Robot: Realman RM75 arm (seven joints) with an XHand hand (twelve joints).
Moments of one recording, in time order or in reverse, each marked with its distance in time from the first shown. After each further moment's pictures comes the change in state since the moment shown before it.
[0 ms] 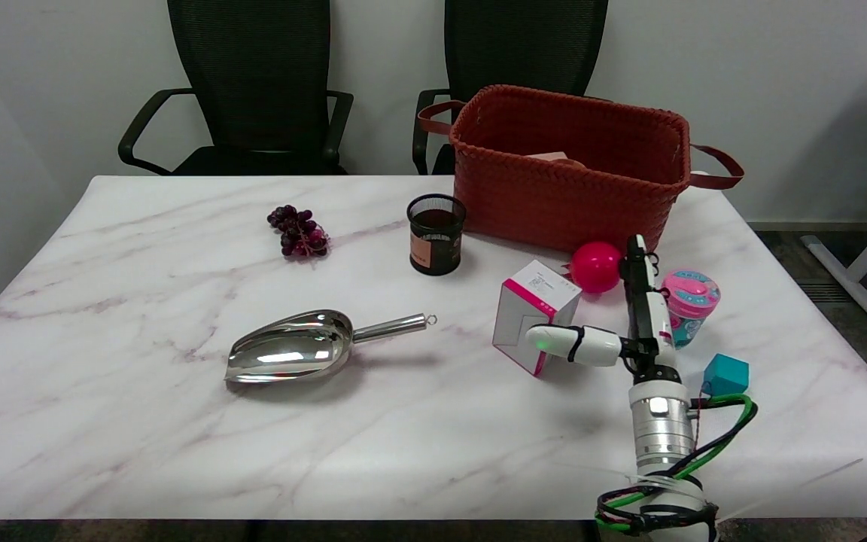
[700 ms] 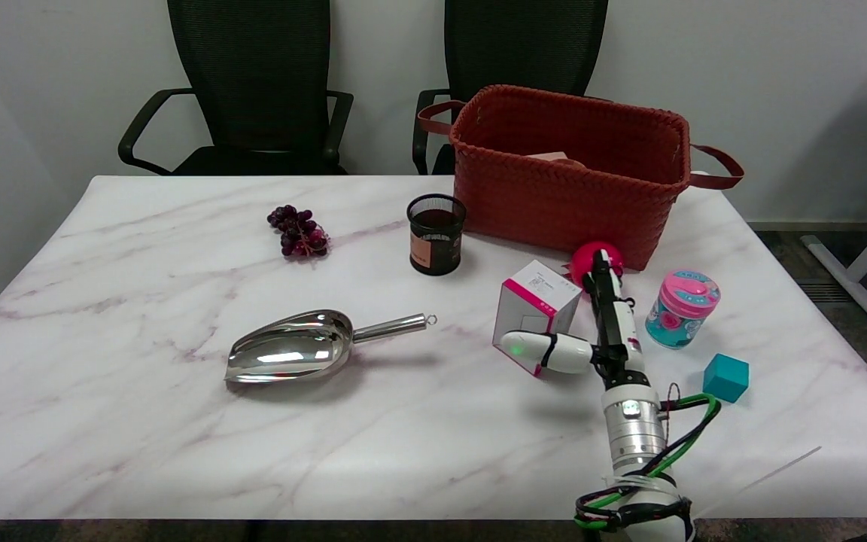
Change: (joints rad) arm 0.031 -0.055 0.008 -0.065 -0.007 -0.109 0.044
